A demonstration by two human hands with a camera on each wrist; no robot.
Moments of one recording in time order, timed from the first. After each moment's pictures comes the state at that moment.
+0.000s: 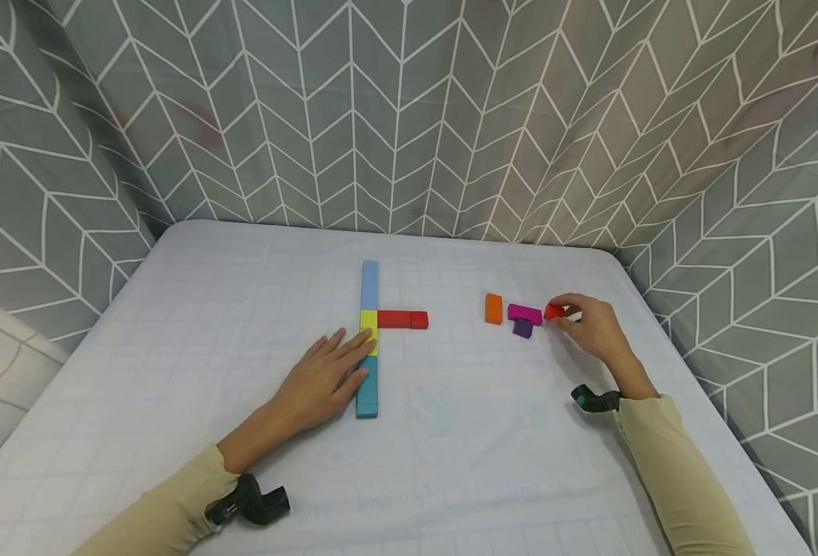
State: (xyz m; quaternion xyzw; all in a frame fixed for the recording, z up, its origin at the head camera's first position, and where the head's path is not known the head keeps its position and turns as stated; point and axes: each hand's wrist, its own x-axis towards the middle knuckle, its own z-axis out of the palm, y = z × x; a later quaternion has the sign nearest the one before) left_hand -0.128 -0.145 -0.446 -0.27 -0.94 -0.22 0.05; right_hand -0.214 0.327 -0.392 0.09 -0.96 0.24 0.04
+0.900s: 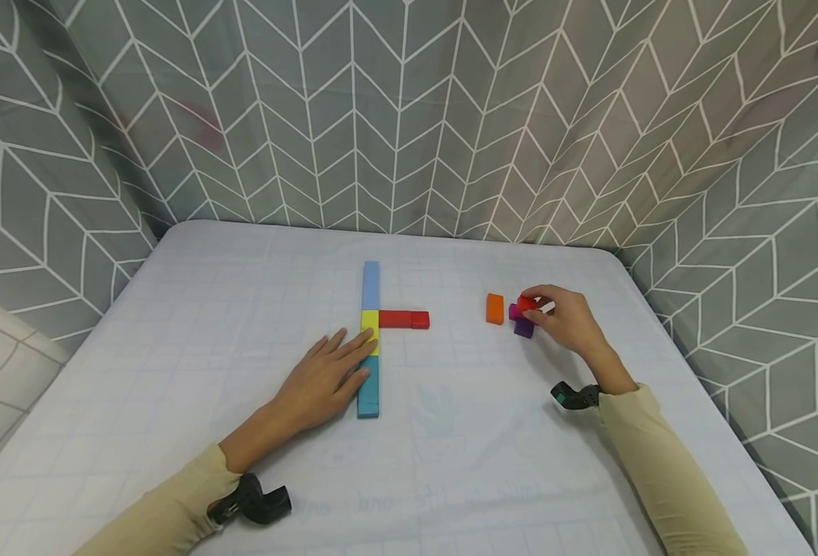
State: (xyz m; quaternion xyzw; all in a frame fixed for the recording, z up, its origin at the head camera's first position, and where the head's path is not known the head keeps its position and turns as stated) left_hand -0.129 -0.146 -0.448 -0.27 -0.93 -0.23 0.05; right_hand -0.216 0.277 -0.379 0.14 -0.95 0.26 0.05
